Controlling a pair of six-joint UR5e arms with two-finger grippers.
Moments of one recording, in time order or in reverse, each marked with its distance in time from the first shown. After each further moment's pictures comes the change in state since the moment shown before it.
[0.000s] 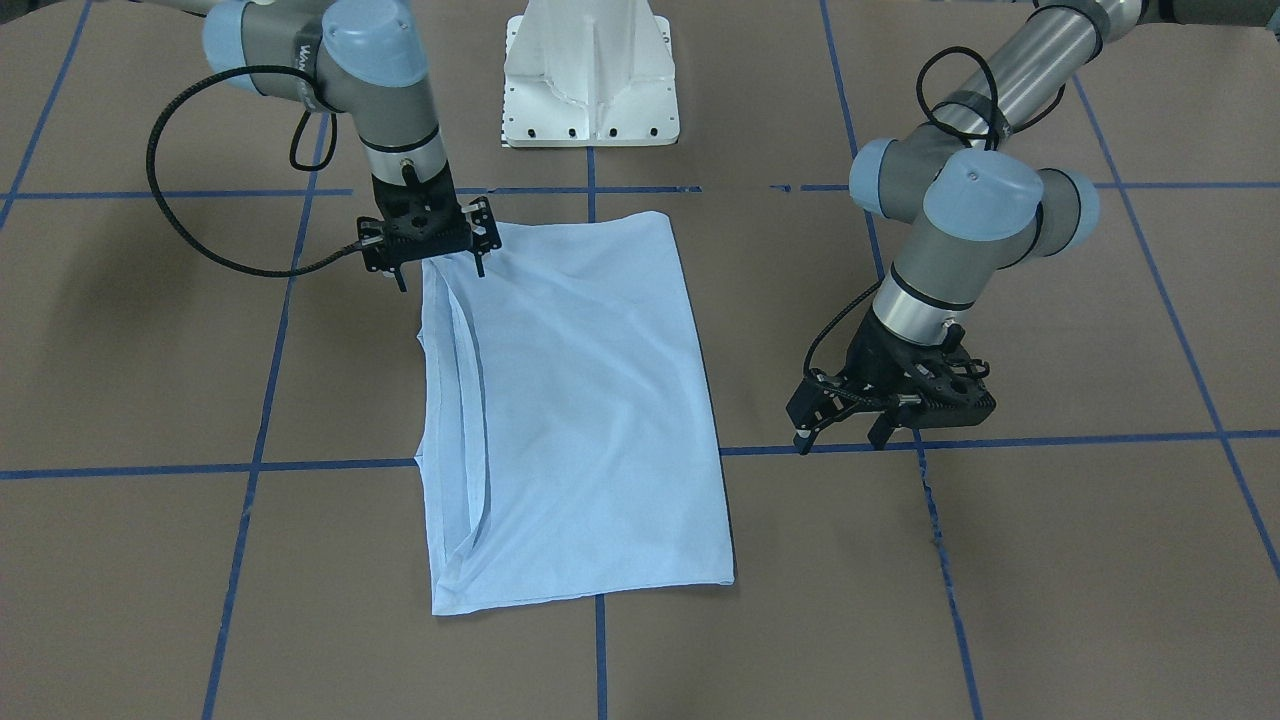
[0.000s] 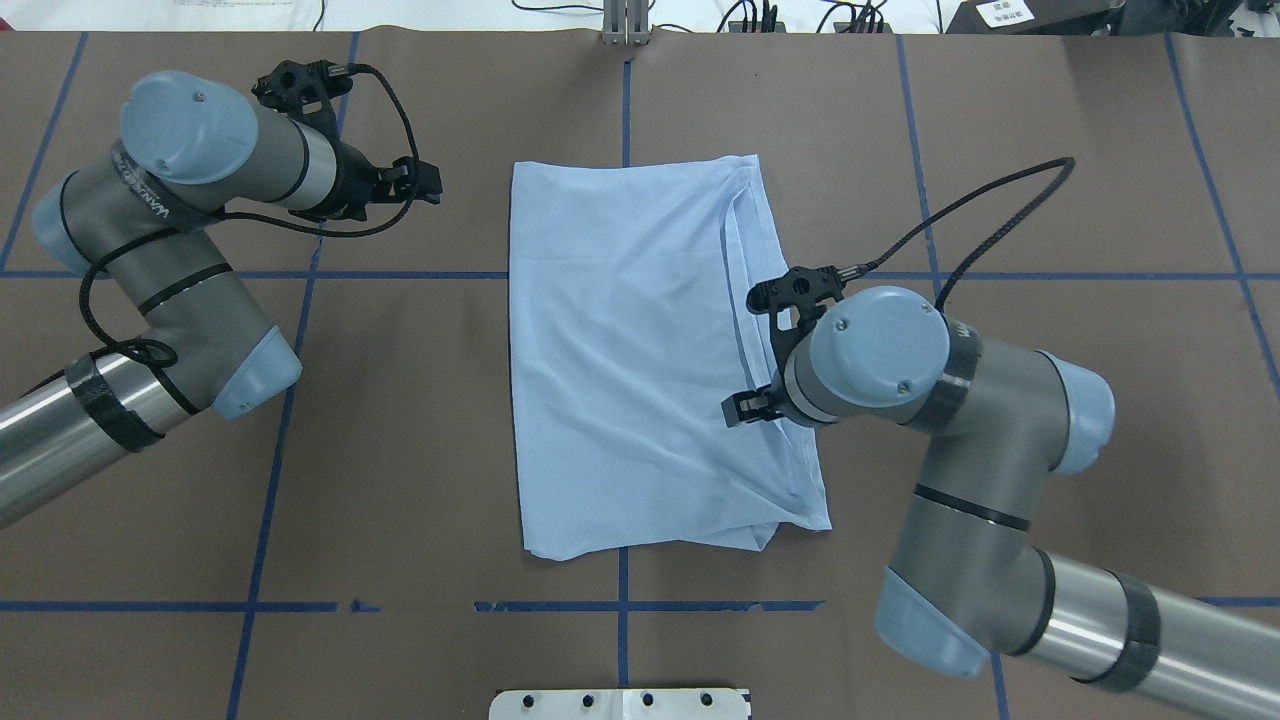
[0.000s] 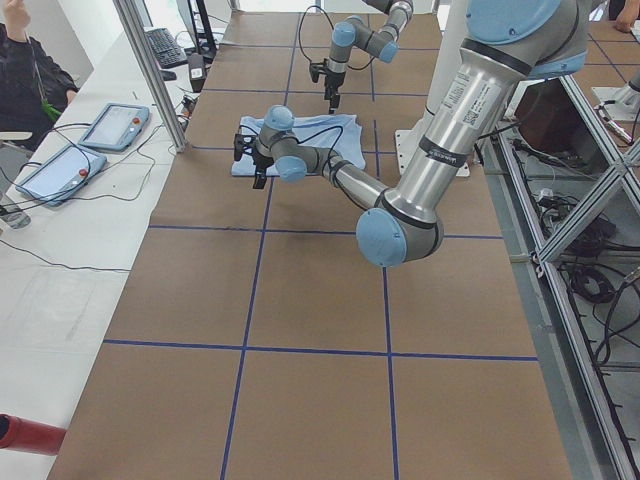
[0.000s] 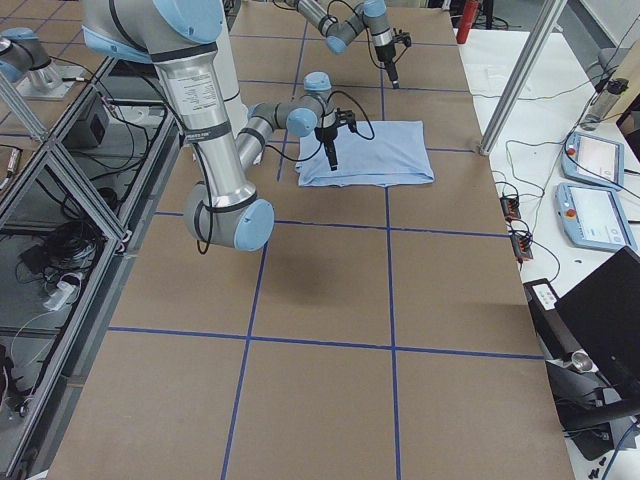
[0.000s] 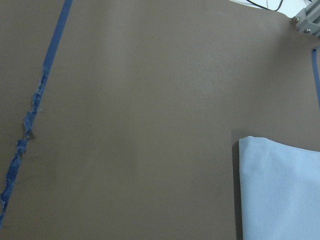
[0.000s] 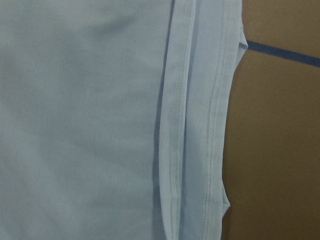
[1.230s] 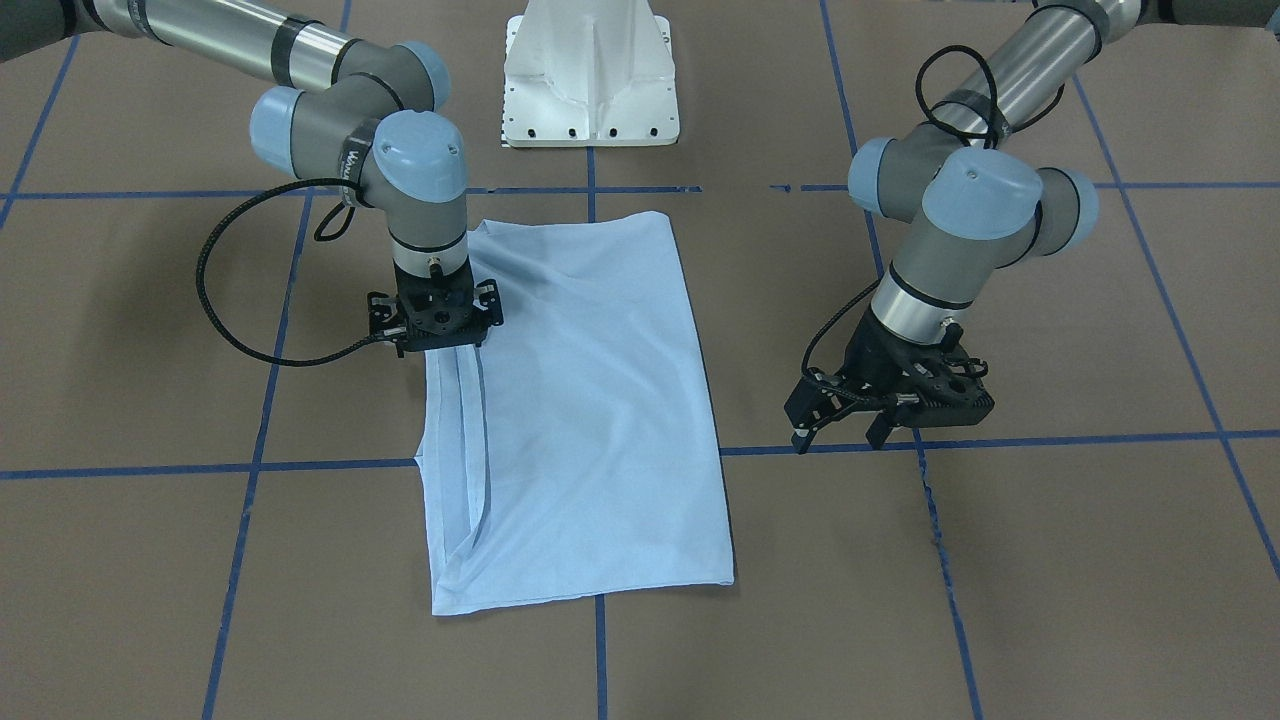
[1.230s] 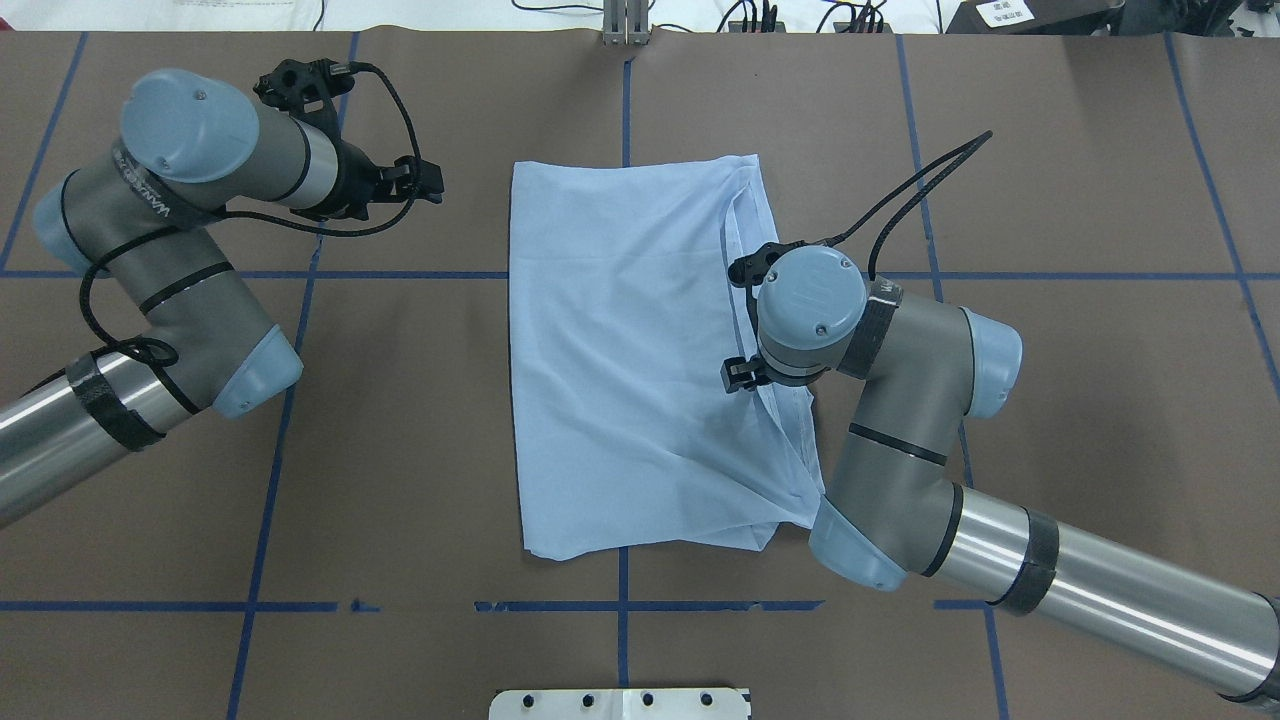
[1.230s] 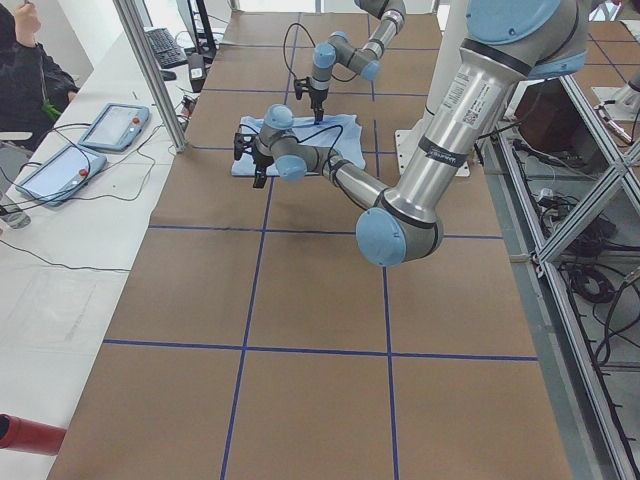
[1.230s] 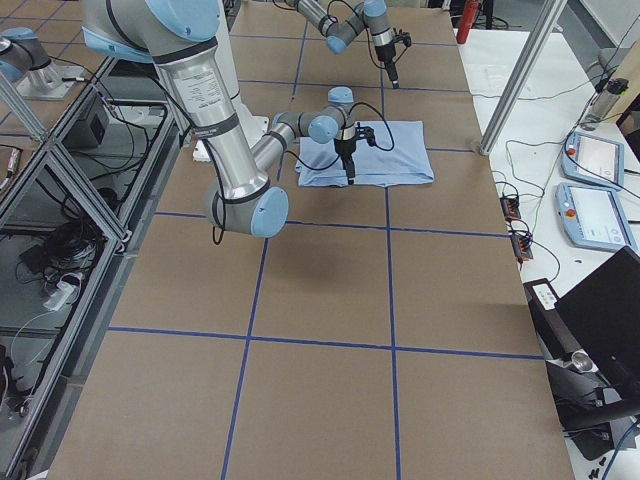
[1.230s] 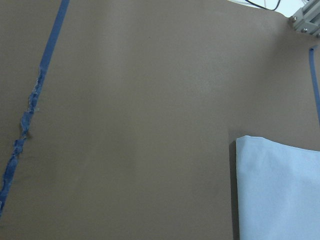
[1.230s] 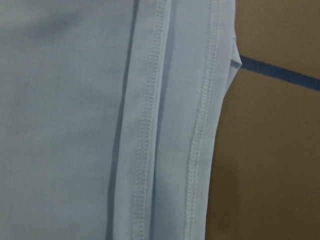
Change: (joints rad) left arm 0.000 -0.002 -0.003 0.002 -0.002 0.001; right arm 0.038 0.085 -0.219 -0.002 0.009 -0.065
